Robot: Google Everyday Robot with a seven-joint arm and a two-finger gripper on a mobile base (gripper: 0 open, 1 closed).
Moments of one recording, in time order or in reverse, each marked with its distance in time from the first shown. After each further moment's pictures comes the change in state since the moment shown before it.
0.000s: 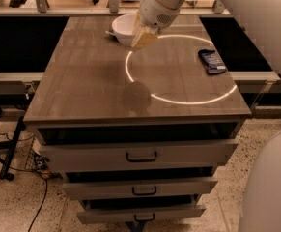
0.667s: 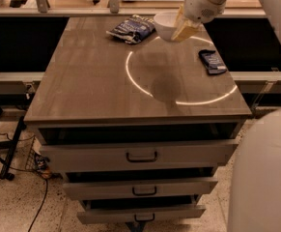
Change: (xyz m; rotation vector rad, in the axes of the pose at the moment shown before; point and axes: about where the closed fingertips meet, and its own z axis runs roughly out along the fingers) arm 0.118 -0.022 -0.037 0.056 0.077 0.091
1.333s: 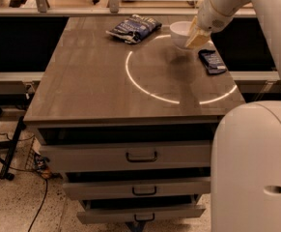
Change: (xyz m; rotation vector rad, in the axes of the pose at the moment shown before) arm 0.072 -0.013 0.031 -0.019 0.035 0.100
